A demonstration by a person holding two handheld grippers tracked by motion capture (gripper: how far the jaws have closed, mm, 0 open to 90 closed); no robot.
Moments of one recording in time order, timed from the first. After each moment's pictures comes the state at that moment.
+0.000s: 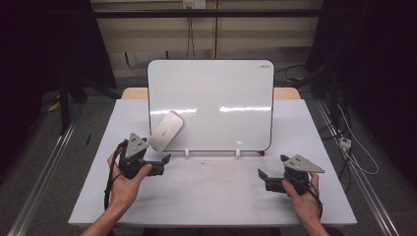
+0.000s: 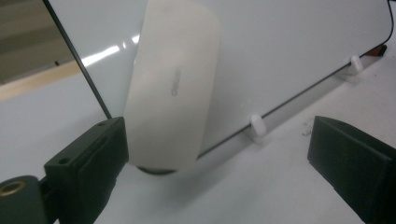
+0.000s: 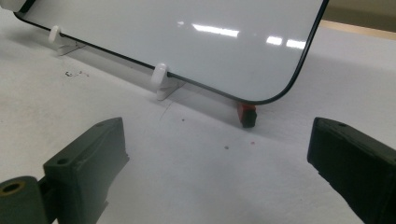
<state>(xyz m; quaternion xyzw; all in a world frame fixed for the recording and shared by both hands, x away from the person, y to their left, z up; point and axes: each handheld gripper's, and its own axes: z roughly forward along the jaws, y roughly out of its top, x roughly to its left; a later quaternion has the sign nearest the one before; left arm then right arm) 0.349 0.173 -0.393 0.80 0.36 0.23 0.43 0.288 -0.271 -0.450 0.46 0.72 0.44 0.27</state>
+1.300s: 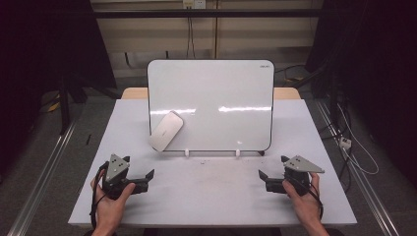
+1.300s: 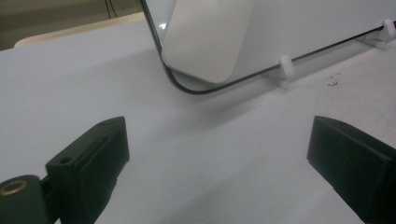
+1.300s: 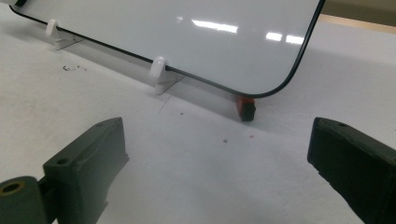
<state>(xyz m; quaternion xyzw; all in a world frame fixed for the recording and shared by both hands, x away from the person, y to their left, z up) 0.317 0.221 -0.429 0.76 0.41 0.25 0.43 0.287 -0.272 -0.452 0.47 0.72 0.43 0.27</state>
